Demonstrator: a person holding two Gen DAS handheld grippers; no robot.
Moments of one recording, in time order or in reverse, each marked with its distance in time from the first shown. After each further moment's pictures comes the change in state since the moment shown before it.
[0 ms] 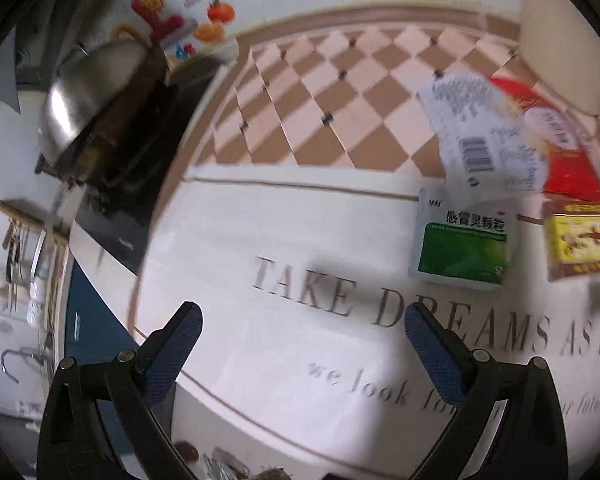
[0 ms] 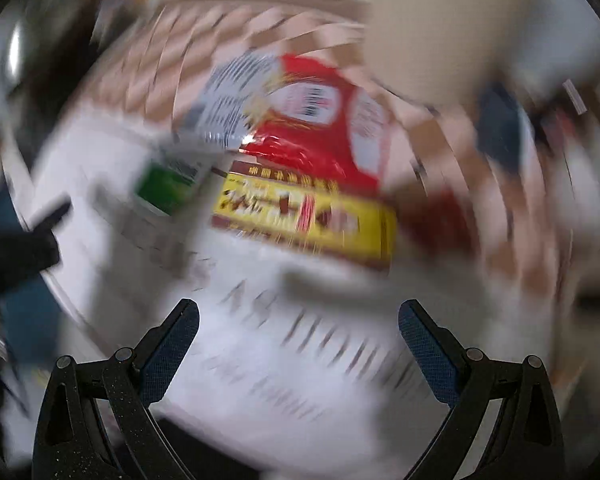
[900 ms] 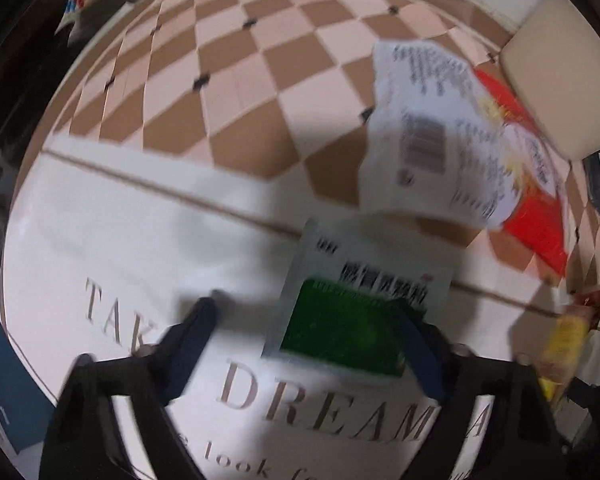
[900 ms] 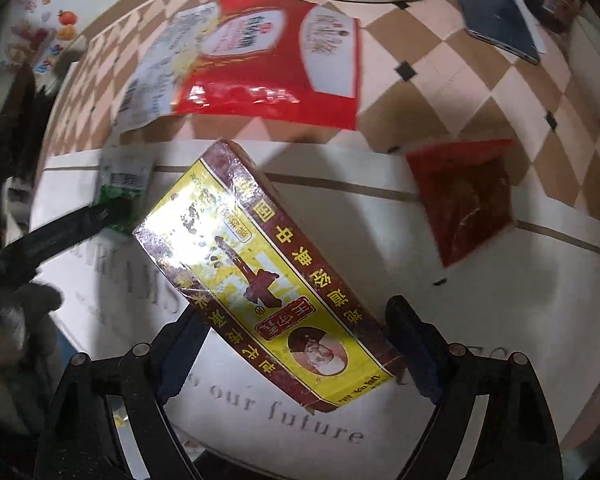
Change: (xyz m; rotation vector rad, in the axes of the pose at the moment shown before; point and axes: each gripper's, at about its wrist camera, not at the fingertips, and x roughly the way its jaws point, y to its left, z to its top) left arm 0.056 -0.042 0.052 -0.077 0.135 -0.397; right arm 0.056 -0.065 -0.023 0.389 0.077 0.211
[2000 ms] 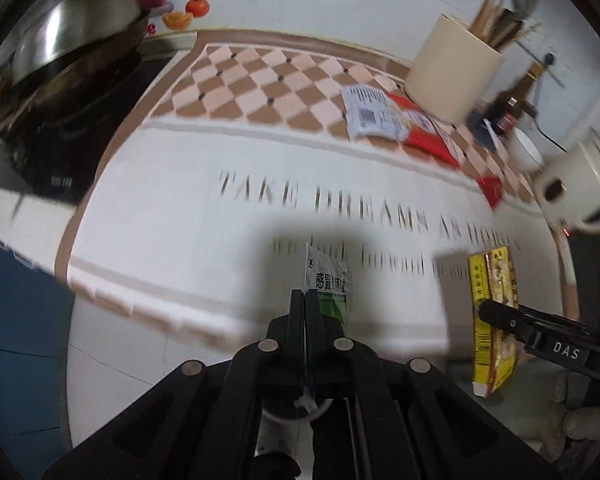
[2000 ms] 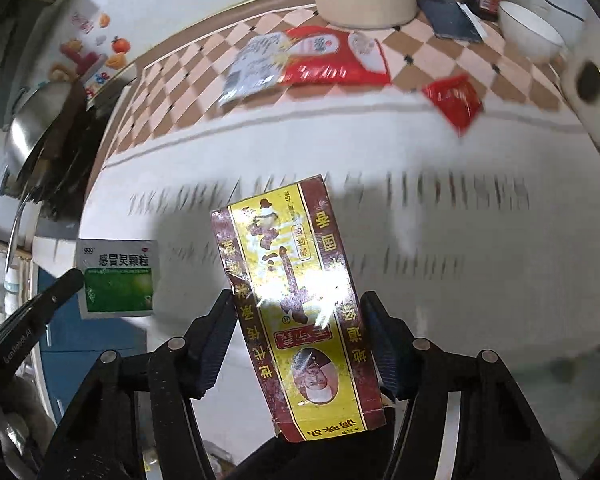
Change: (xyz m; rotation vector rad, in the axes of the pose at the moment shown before) left arm -0.142 0.119 -0.187 0.134 -0.213 -0.197; right arm -0.061 0.094 -0.171 0.116 -0.237 0.033
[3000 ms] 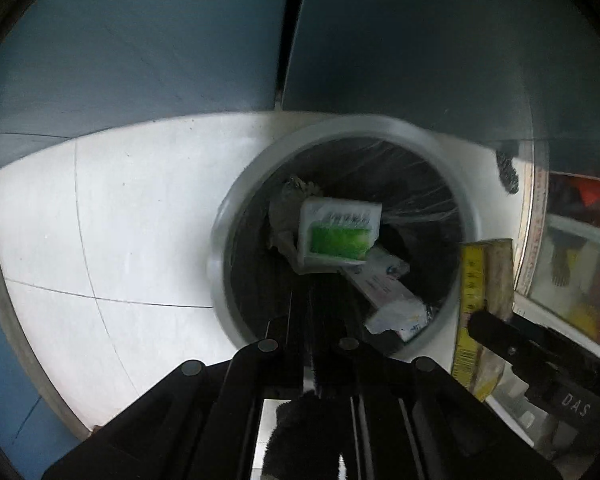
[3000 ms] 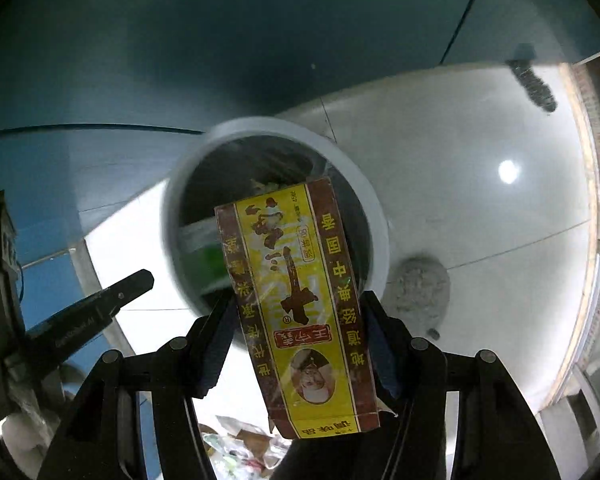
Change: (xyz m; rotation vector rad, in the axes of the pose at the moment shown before) left arm 0.500 0.051 -0.284 0.083 0.673 0.007; right arm 0.483 -0.129 -0.293 0.362 0.401 0.009
